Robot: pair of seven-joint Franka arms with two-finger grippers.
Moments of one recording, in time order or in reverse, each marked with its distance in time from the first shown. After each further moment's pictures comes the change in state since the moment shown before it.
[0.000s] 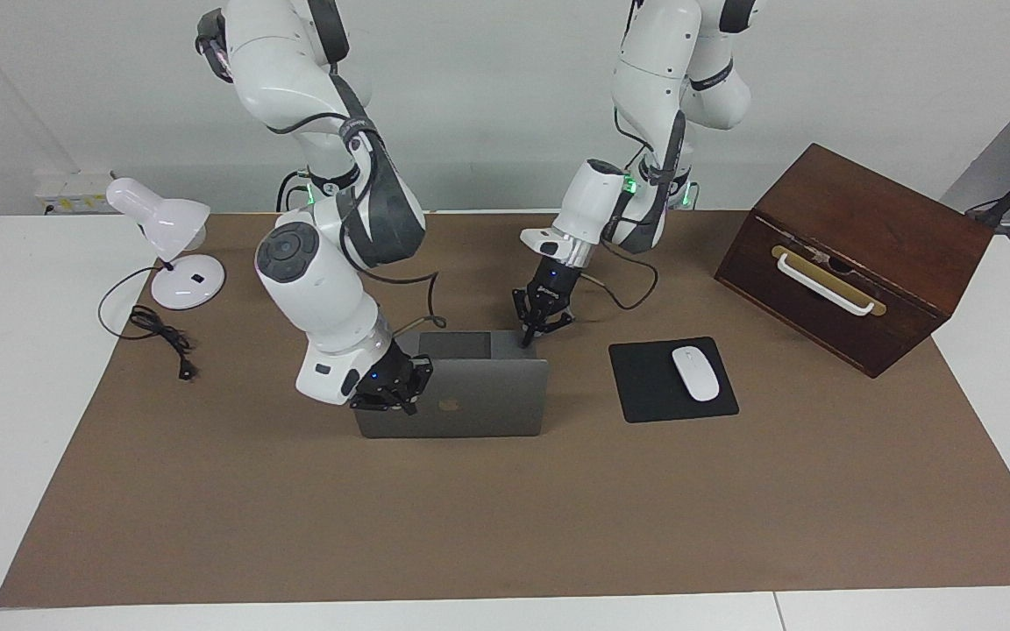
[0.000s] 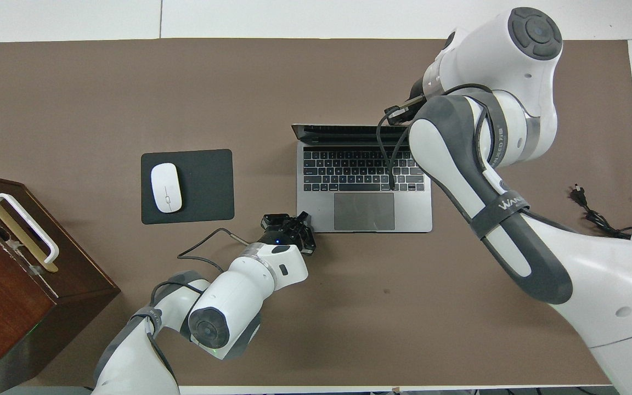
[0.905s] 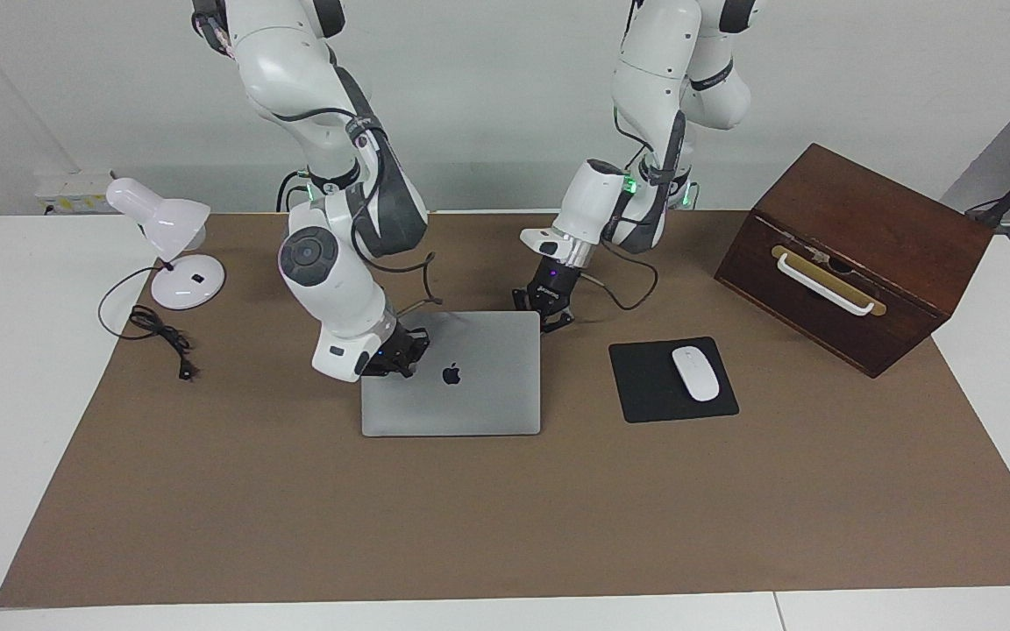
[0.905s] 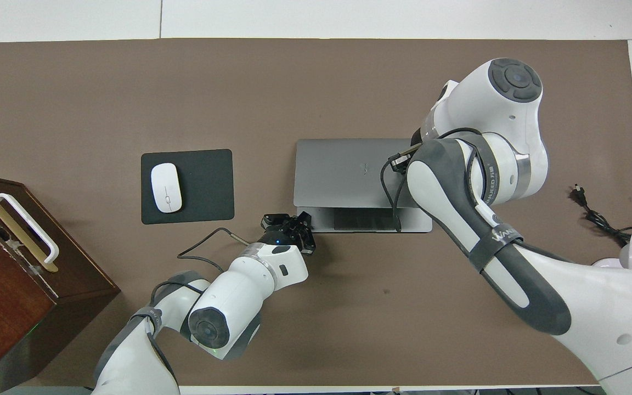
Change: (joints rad) left arm 0.000 0.000 0.000 0.000 0.000 0.000 0.008; right arm 0.000 -0.113 0.001 -0.256 0.000 -0.009 0.001
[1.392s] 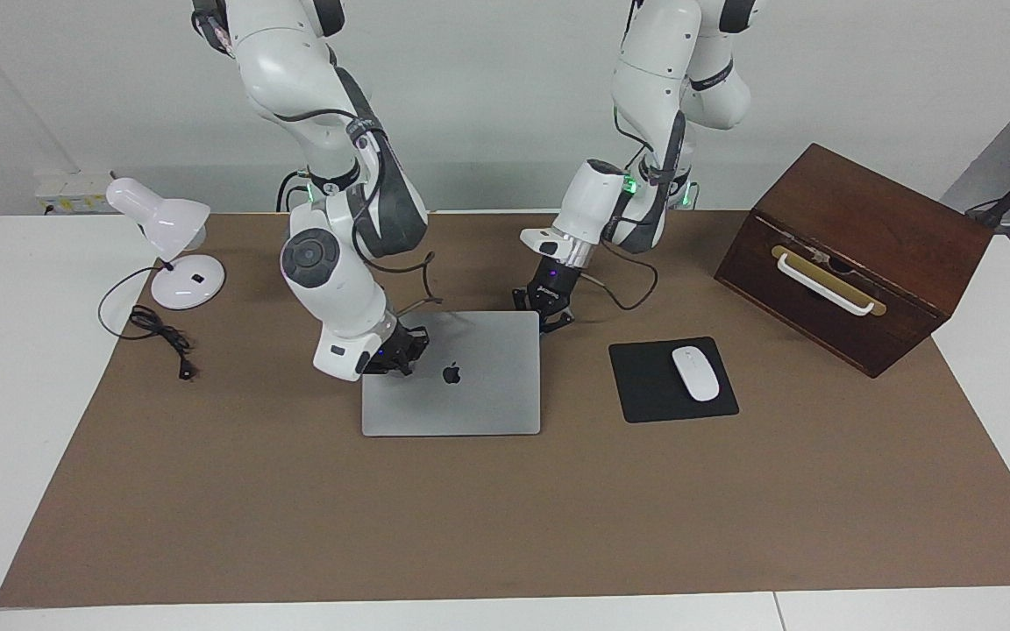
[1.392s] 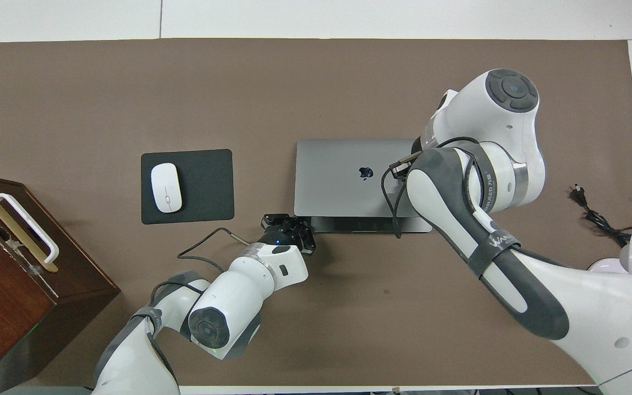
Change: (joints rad) left arm 0.000 0.000 0.000 0.000 0.000 0.000 0.001; right arm 0.000 -0.019 0.000 -0.058 0.000 0.030 0.000
